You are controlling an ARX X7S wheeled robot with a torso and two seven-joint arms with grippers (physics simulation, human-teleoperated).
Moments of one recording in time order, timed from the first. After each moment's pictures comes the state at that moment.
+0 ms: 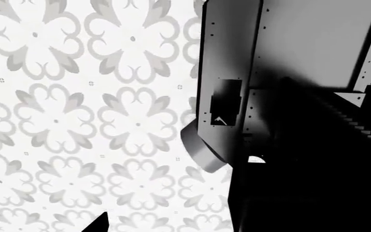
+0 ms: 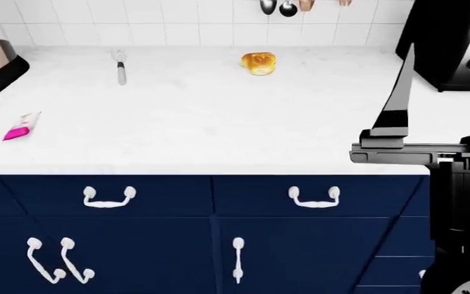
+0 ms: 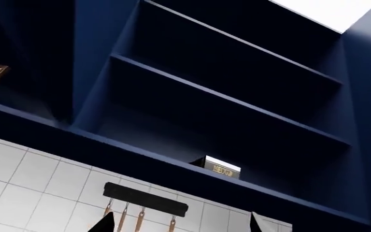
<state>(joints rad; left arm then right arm) 0.40 -0.20 -0.10 -1.31 0.00 0.02 0.22 0.37 0.11 0.03 -0.94 -0.29 0.49 -0.08</state>
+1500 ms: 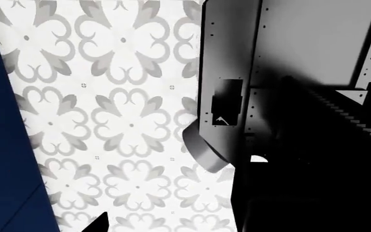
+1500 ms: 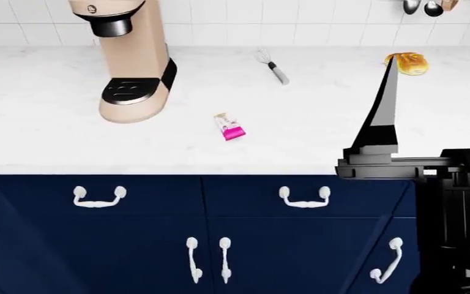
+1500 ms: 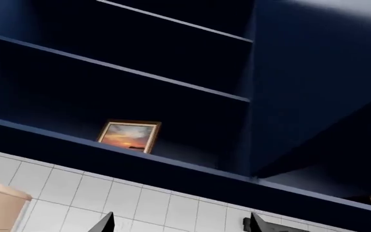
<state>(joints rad) 0.40 -0.20 -0.08 -1.31 0.00 0.02 0.21 0.30 0.16 0.01 -0.91 -0.11 0.38 0.01</state>
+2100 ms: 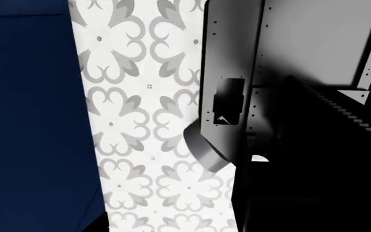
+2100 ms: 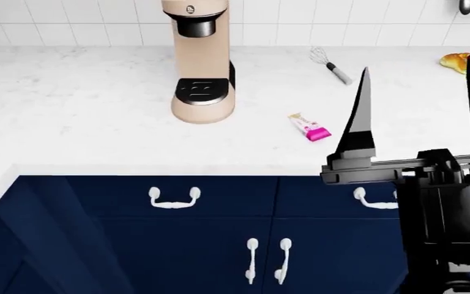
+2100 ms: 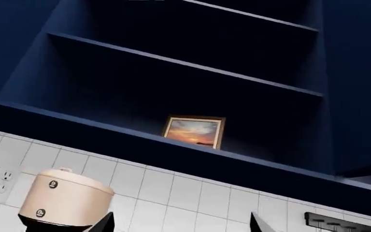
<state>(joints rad) 0.40 -0.20 -0.09 -1.31 0.00 0.02 0.21 0.30 0.18 -0.03 -0.91 -0.07 0.44 0.01</state>
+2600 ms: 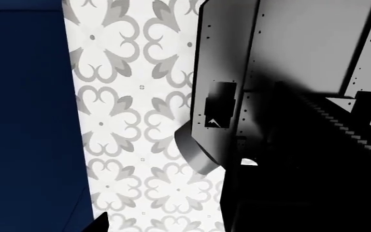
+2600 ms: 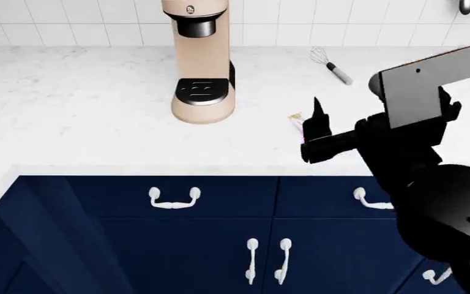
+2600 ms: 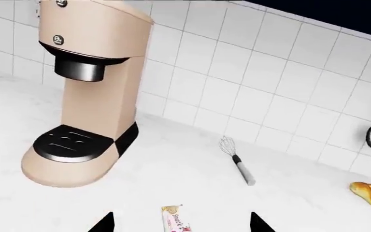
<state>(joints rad) 0.40 -0.20 -0.13 -1.31 0.00 0.02 0.24 0.89 0.53 -0.15 -0.63 0.97 1.30 0.57</state>
